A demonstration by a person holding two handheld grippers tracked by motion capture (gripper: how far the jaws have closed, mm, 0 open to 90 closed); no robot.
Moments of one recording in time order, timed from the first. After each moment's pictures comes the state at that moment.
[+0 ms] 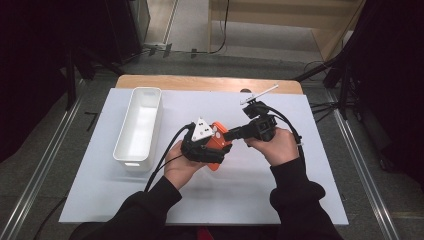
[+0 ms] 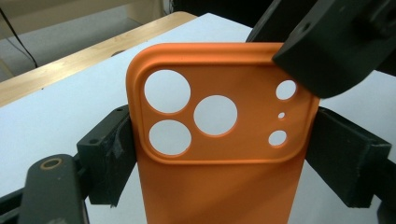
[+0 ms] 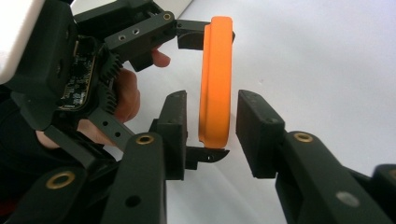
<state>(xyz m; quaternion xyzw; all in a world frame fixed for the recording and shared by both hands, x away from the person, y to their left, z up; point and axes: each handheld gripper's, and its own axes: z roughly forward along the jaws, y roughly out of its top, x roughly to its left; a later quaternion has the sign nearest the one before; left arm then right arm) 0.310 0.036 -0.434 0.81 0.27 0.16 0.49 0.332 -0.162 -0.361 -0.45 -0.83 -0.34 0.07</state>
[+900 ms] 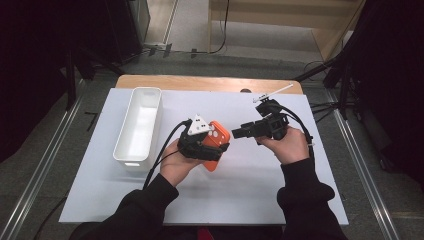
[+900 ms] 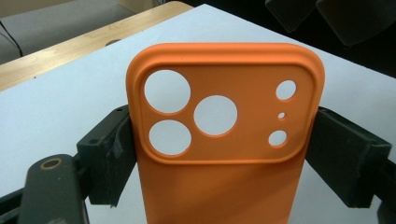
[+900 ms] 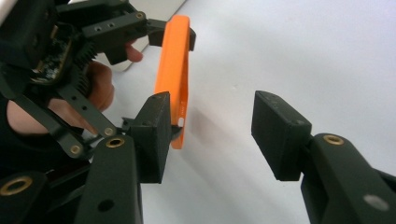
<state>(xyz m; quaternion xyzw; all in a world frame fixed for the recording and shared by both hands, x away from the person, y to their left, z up) 0.318 0.045 -0.428 0.82 0.28 0.13 0.48 0.332 -0.190 -0.360 -0.45 -0.82 -0.35 0.04</state>
